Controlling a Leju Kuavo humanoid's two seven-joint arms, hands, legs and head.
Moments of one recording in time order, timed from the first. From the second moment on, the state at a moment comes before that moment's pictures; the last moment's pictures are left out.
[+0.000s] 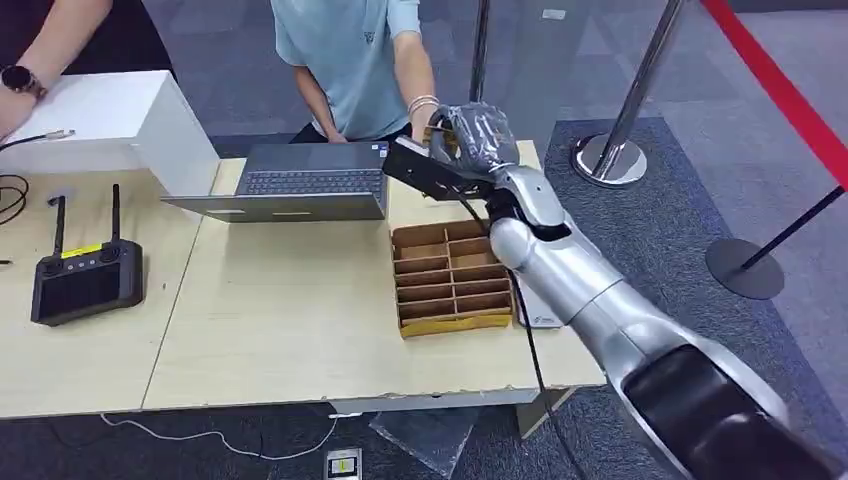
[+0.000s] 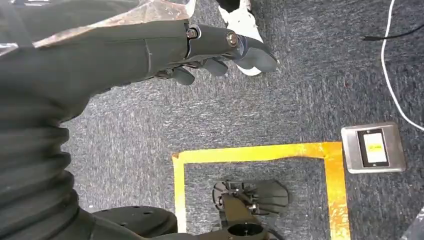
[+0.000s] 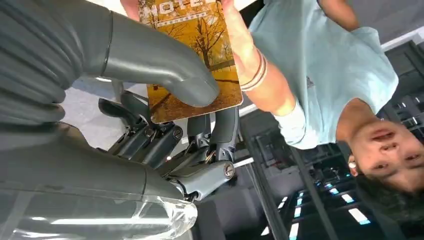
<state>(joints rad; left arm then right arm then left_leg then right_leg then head) -0.09 0.03 -0.69 -0.19 0.42 0.40 0.07 -0.98 -0.07 0.76 -0.93 0.70 -0.38 0.24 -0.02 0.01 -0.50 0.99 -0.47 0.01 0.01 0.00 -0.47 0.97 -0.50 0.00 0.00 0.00</state>
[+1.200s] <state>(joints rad) -0.09 0.03 -0.69 -0.19 0.44 0.40 0.08 -0.95 -0.07 0.81 -0.89 0.71 -0.44 0.33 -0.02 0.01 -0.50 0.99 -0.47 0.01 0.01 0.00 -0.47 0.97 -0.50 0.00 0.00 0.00</state>
